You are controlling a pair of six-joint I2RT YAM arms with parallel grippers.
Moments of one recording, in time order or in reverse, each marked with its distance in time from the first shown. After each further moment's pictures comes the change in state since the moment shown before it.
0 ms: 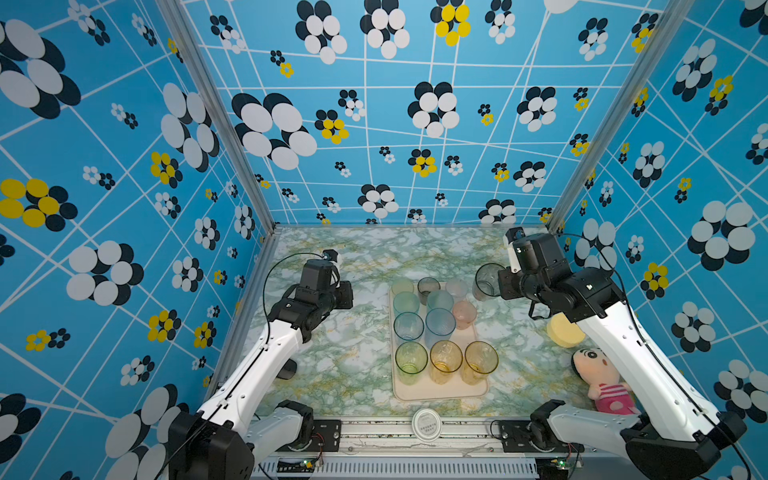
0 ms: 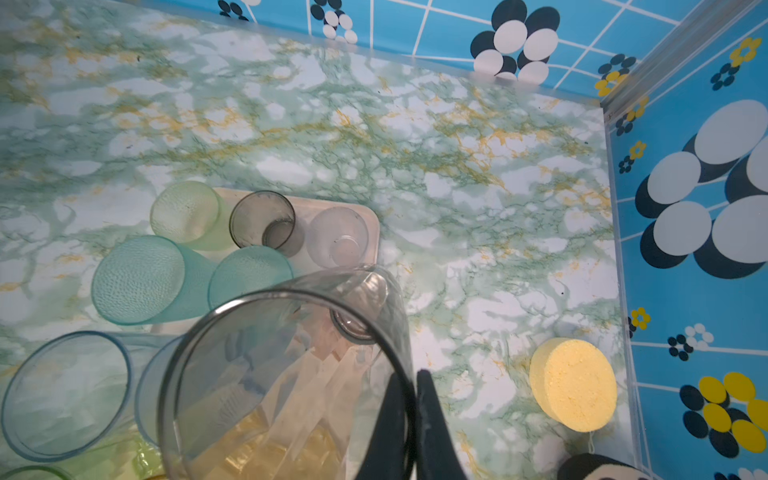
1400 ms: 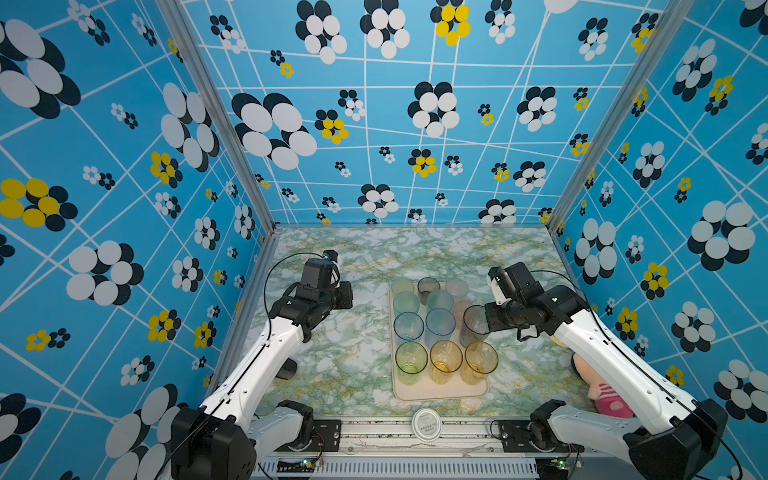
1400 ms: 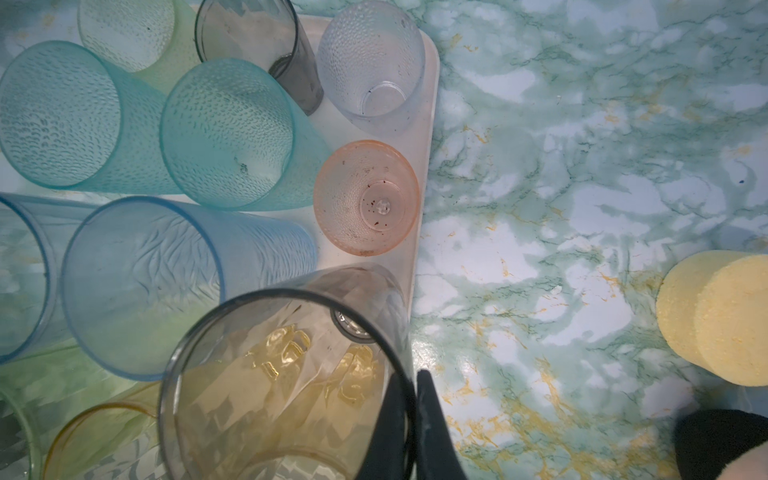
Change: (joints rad) left arm 0.005 0.024 0.012 -0.023 0.012 0.002; right arm -0.003 -0.014 -0.326 0.068 -0.238 0.093
